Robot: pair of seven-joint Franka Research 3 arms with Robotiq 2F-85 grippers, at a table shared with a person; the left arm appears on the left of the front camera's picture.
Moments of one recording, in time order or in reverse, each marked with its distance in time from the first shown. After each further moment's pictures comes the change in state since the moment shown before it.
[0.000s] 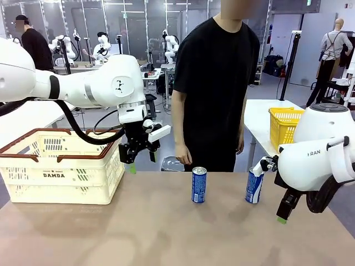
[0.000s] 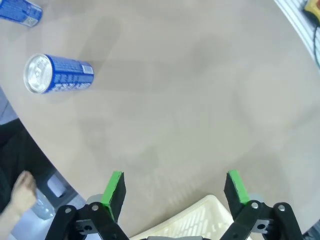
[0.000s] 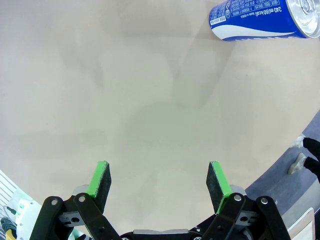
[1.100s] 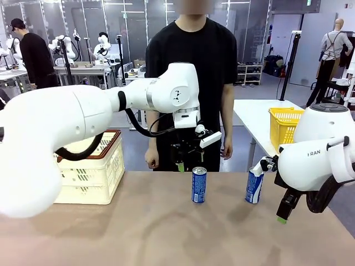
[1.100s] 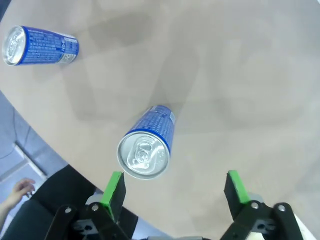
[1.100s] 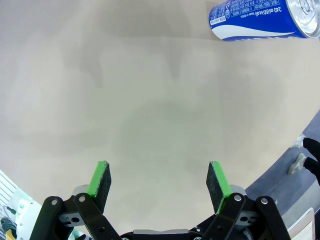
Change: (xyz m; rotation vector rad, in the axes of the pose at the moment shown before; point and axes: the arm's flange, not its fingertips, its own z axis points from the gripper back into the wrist) left arm 0.090 0.133 -0.042 0.030 0.067 -0.180; right arm 0.000 0.000 0.000 0.000 0.000 0.000
